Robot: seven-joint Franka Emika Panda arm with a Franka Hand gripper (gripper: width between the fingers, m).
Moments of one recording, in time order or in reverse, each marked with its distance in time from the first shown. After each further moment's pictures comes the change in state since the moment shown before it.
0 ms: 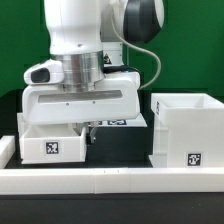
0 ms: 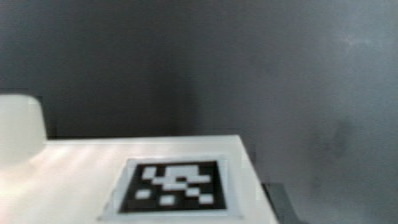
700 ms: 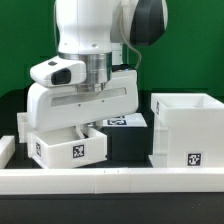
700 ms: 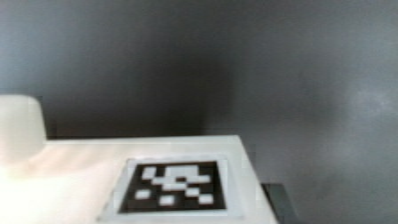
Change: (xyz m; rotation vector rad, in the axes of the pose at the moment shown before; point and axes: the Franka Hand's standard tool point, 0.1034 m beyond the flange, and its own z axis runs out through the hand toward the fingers) arm 0.006 -0.006 -0.001 -0.065 -0.032 -0.546
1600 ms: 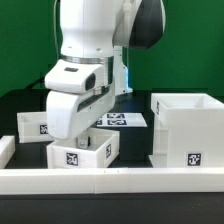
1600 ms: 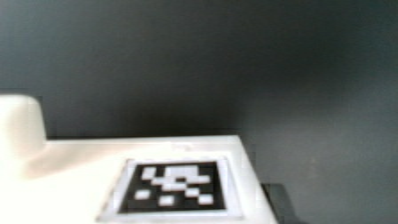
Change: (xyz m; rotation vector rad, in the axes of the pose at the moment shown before) arm -0.010 -0.002 0.007 -0.014 -0.049 -0.703
